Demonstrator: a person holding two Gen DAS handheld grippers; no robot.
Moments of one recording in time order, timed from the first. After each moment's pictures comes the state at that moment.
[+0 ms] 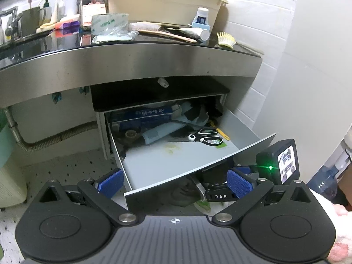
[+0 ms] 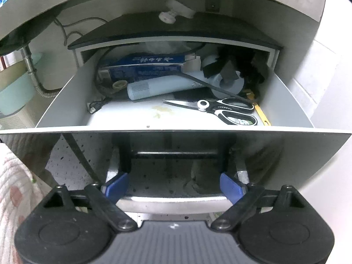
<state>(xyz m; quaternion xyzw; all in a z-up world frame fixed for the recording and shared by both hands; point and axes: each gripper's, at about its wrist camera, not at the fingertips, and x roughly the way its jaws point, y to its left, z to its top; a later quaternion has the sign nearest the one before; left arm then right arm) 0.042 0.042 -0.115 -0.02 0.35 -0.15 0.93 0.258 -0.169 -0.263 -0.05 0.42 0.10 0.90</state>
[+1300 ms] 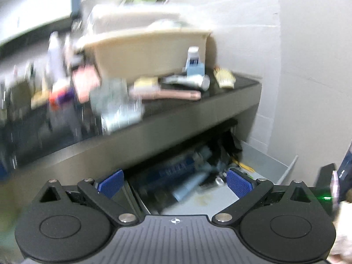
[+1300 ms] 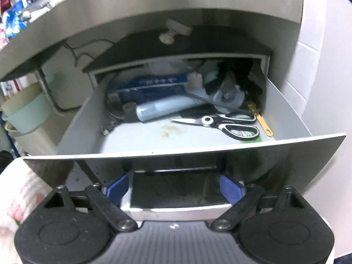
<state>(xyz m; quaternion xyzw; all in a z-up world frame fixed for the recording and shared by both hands) 0.098 0.053 -0.042 0.13 0.22 -0.17 0.95 0.229 -0.186 -0.230 0.01 0.38 0.13 0.91</state>
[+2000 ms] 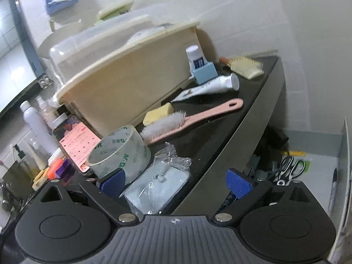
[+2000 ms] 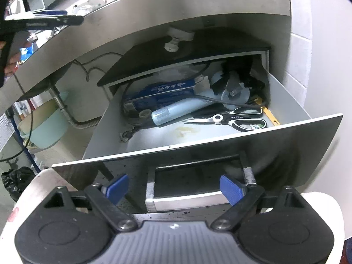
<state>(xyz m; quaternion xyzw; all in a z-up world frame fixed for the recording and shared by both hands) 0.227 0.046 -0.054 0.30 0.17 -0.20 0.92 0.206 -0.198 -0.217 0.07 0.38 0.16 0.91</state>
